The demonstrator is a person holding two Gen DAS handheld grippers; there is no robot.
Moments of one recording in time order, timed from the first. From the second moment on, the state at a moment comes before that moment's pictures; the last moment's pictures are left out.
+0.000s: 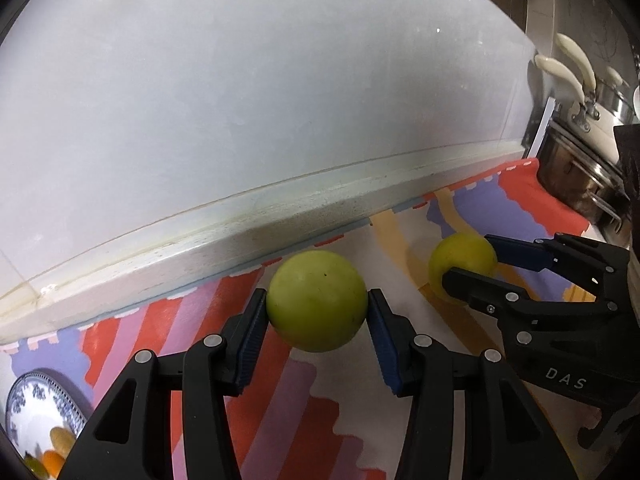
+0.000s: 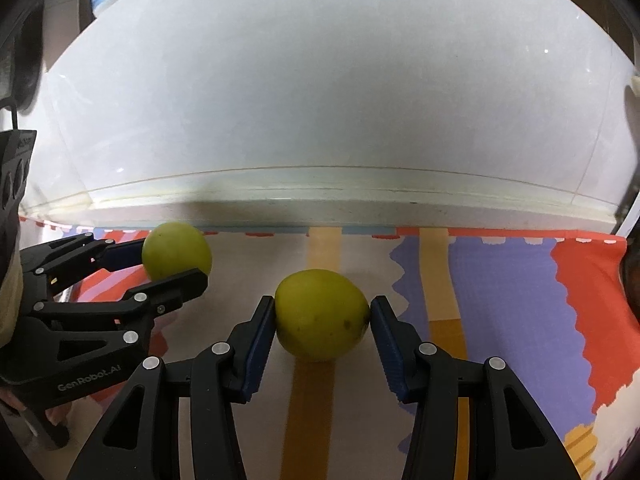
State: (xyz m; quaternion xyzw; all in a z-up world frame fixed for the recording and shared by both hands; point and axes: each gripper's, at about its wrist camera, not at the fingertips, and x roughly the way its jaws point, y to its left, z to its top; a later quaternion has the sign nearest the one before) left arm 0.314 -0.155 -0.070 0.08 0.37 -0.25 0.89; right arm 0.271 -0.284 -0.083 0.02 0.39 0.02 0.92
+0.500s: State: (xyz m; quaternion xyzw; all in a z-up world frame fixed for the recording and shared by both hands) left arm 0.258 -0.121 -0.025 0.04 0.33 -0.22 0.91; right arm 0.247 -0.255 -0.037 0.01 0.35 0.05 0.93
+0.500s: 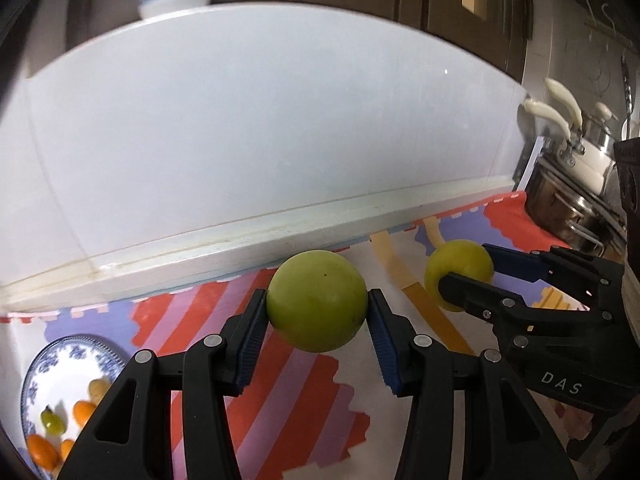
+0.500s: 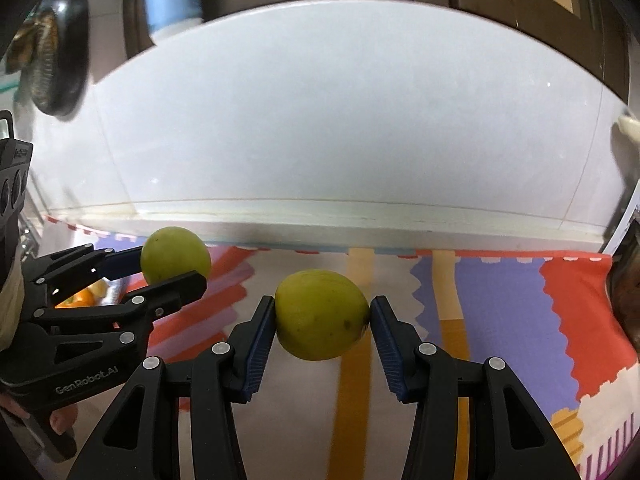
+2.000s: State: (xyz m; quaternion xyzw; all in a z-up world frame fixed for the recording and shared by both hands) left arm 0.168 0.080 0.033 0.01 0.29 -0.08 0.95; right arm 0.194 -0.073 0.030 -0.03 0.30 0.19 0.94
